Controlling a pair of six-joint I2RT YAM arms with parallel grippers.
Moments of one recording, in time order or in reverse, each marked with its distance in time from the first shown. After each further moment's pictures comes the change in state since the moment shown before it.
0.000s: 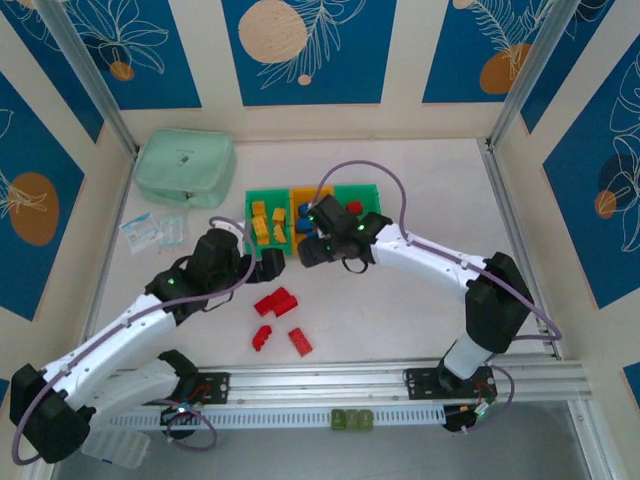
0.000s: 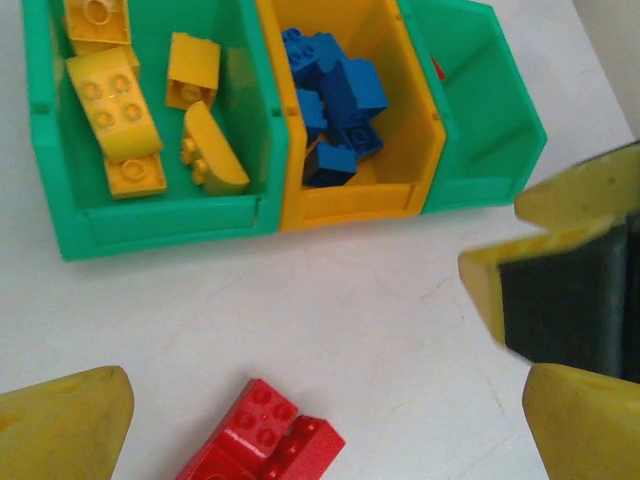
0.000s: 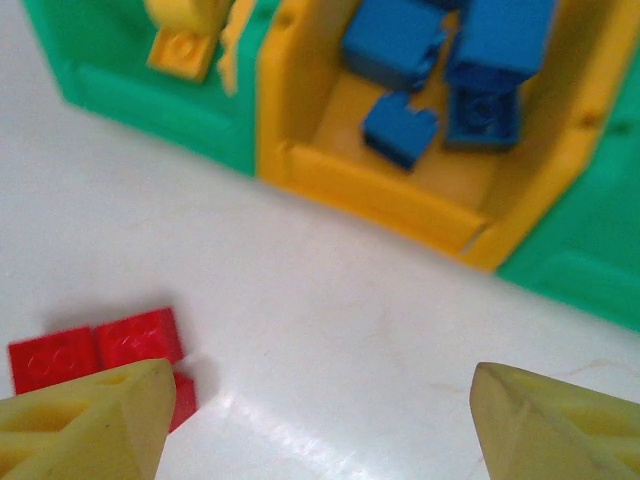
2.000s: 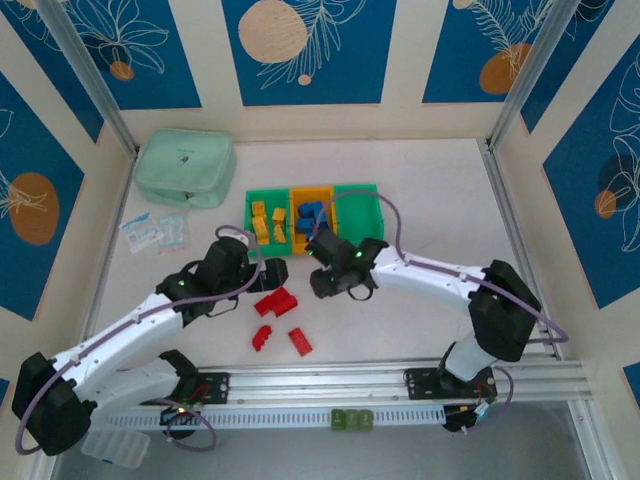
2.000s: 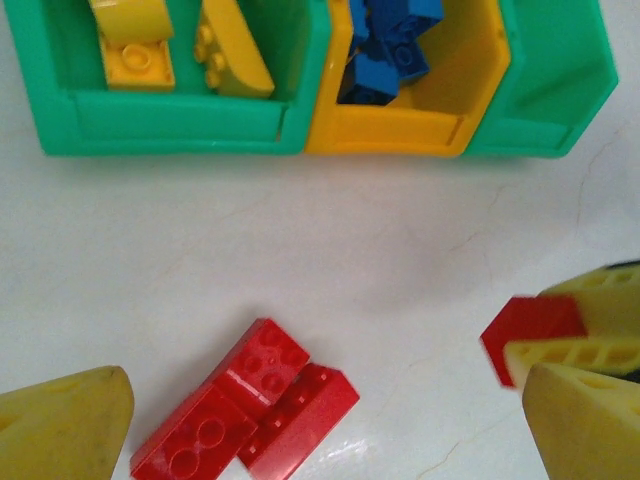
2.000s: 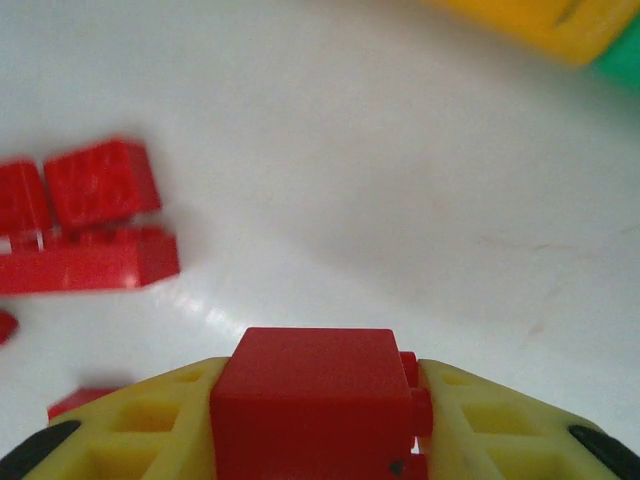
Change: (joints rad) left arm -0.042 0.071 -0.039 0.007 0.021 -0.100; right arm 0.044 -0.070 -0.161 -0.039 -0.014 0.066
